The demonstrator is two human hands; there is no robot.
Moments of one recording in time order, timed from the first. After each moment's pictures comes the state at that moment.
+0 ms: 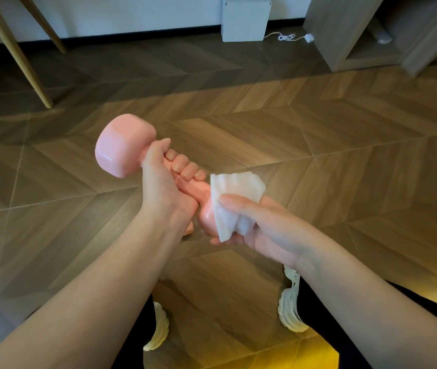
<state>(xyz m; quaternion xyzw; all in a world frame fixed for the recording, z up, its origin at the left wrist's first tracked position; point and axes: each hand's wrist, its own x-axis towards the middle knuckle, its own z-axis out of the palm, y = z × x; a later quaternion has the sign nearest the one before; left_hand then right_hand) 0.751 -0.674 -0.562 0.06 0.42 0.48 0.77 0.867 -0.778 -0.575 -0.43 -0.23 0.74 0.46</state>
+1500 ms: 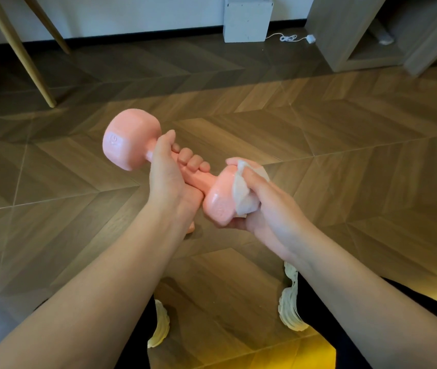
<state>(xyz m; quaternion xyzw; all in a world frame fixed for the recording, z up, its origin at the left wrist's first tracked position) 0.756 -0.672 -0.563 0.07 0.43 0.49 0.75 0.861 -0.773 -0.572 -0.47 -0.22 0.66 0.55</state>
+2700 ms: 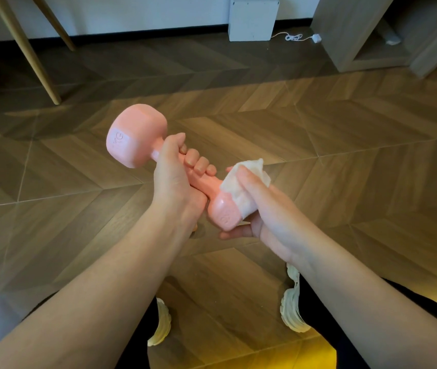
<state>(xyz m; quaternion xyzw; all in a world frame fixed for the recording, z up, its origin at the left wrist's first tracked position) 0.753 -0.677 -0.560 0.09 0.43 0.48 0.76 0.856 -0.773 -0.568 -0.52 -0.24 0.66 0.49</state>
